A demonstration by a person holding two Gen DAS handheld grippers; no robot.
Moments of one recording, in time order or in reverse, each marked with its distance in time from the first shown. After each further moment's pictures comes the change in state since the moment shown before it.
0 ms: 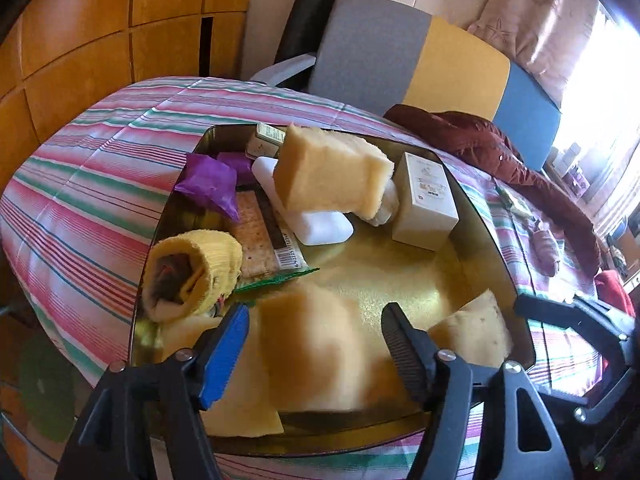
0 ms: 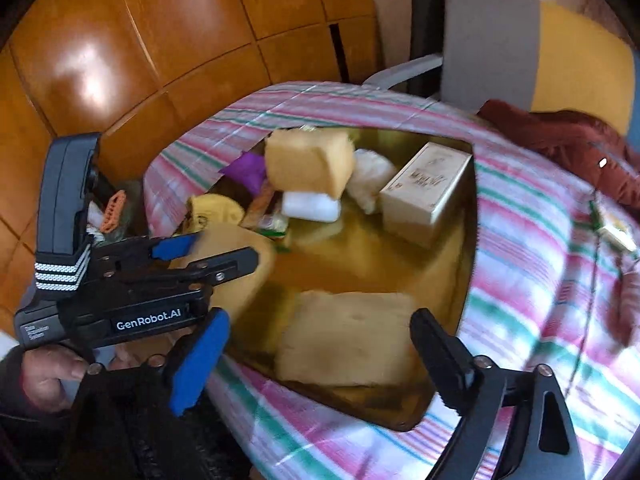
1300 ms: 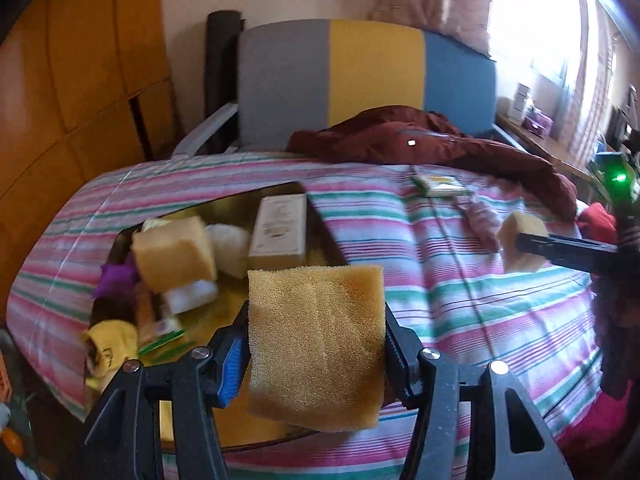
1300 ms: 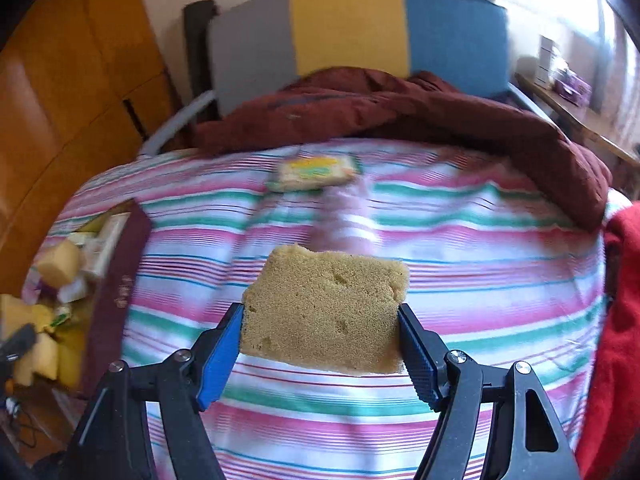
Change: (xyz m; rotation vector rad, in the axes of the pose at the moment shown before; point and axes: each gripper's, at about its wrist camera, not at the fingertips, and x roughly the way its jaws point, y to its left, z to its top) left arm -0.025 -0.147 0.006 0.293 -0.089 0.027; right arm -0.122 -0.225 -0.055 0.418 -0.135 -0.435
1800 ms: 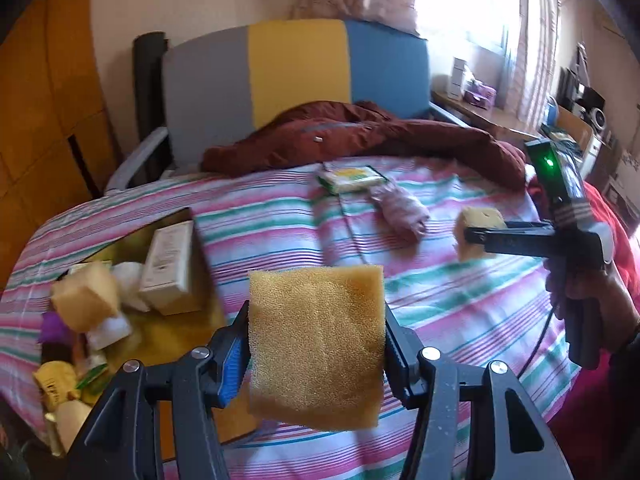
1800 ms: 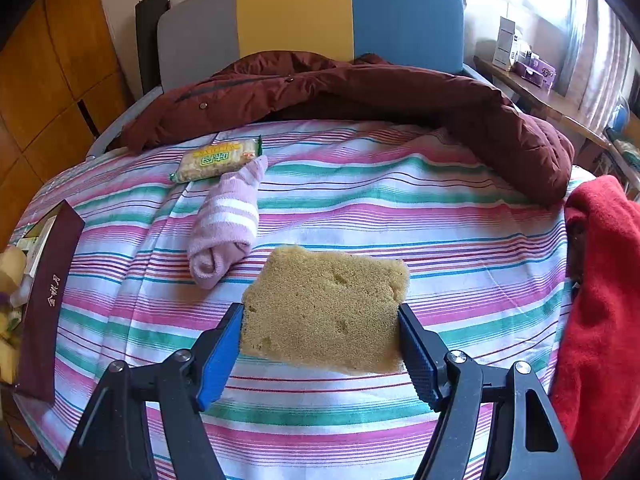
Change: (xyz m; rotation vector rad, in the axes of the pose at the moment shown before) left arm 0.001 -0.091 0.010 0.164 -0.017 -0.130; right arm 0.019 -0.082 -0.009 0.059 0.042 -0.148
